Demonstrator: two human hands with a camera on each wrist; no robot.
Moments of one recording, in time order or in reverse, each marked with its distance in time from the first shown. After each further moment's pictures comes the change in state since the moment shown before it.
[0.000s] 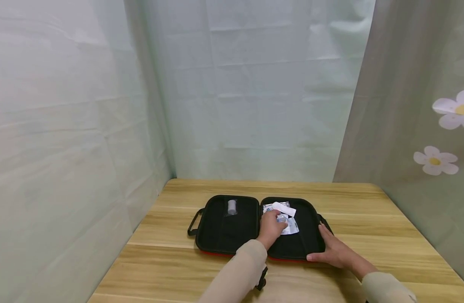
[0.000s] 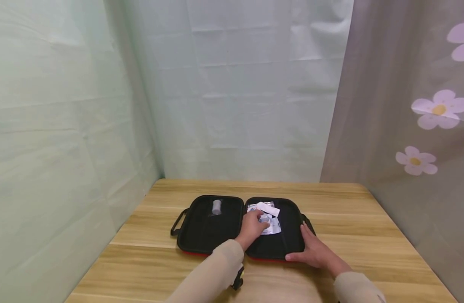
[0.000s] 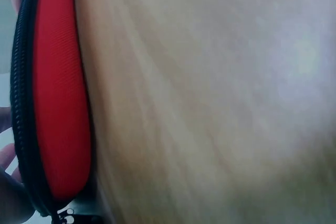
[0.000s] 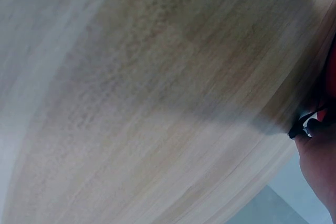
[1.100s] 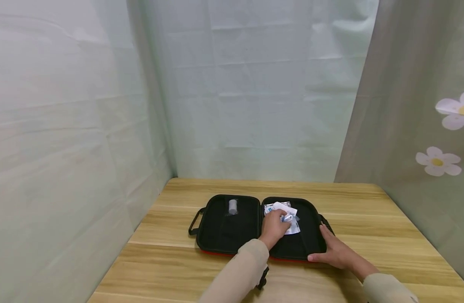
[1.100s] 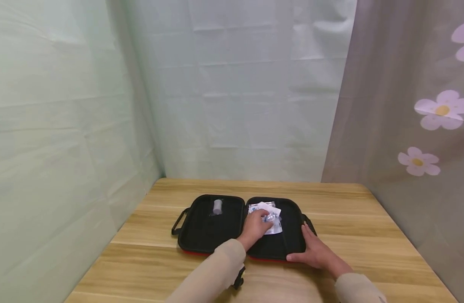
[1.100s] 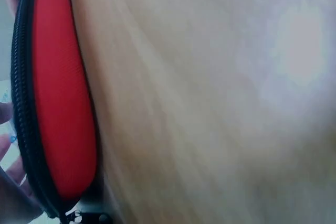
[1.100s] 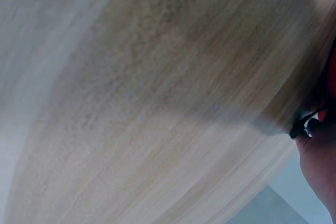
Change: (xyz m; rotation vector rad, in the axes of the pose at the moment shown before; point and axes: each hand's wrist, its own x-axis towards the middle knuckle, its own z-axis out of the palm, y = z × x) left_hand 0.006 0.005 0.003 0.096 -0.039 0.084; right_hand 0.000 0.004 -0.001 0.001 0.005 -0.025
